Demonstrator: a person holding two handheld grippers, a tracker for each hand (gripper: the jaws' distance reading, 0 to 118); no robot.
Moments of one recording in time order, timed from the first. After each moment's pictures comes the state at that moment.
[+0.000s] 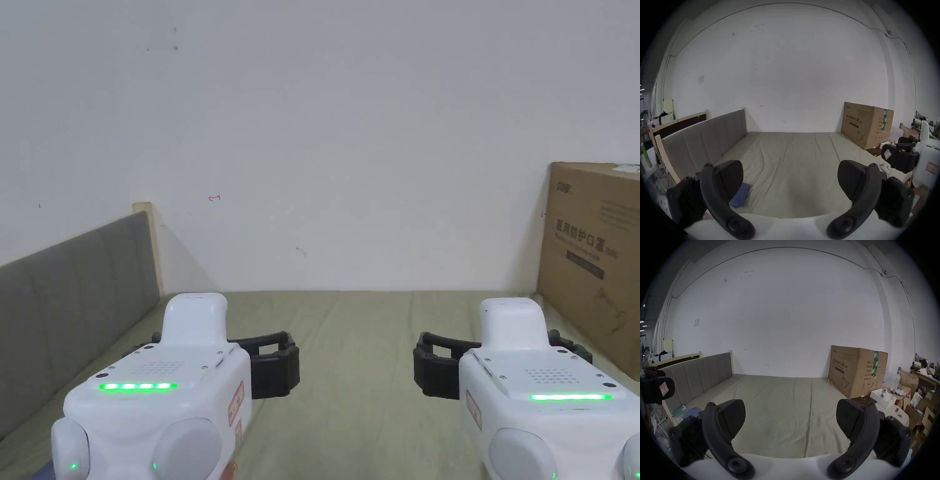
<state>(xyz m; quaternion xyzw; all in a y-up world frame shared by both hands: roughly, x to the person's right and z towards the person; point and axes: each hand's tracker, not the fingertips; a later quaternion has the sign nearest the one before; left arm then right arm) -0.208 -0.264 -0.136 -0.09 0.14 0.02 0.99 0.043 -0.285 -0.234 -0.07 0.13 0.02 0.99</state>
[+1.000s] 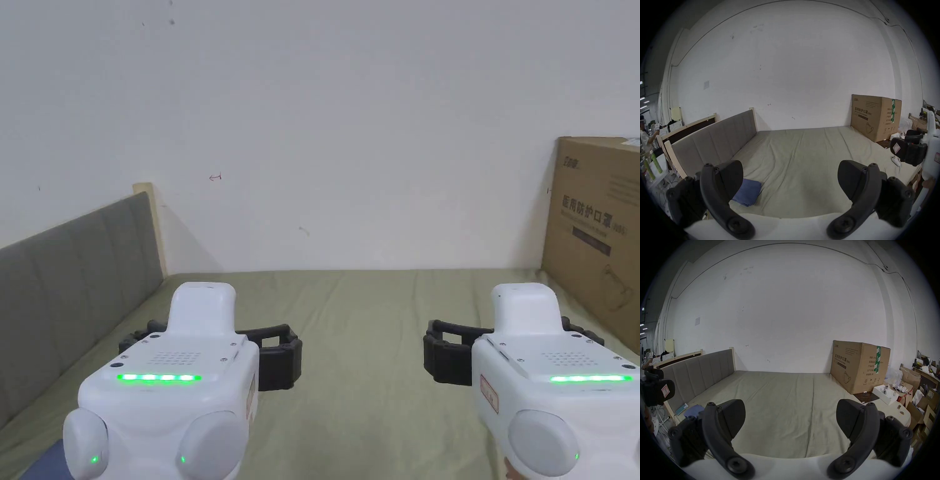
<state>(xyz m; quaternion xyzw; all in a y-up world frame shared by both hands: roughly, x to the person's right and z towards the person) -0.201 -0.272 -0.136 -0.11 0.18 -0.02 0.98 0.047 -0.295 -0.239 -0.09 0.14 0.02 0.99</state>
